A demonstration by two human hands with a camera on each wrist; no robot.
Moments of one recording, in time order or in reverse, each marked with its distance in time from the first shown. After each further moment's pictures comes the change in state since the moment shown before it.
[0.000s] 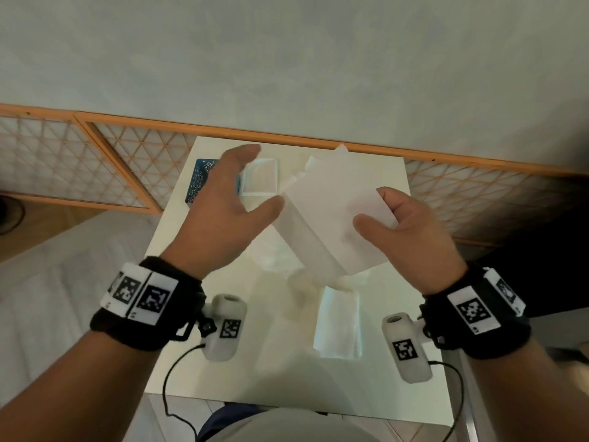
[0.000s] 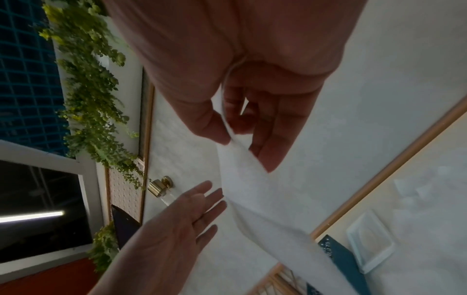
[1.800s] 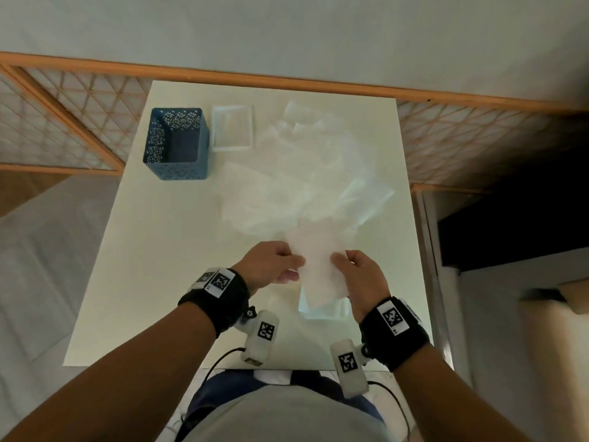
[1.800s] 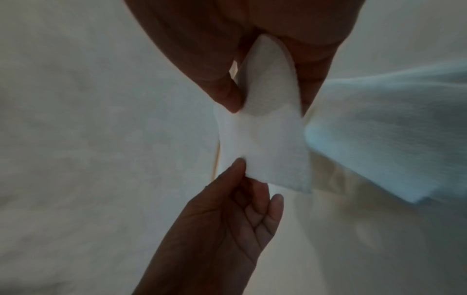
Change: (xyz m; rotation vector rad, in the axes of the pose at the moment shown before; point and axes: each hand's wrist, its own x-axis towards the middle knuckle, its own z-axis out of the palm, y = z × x) left_hand -0.026 -0.143 0.172 -0.334 -0.574 -0.722; right_hand -0.045 0.196 0.072 0.331 0.328 0.722
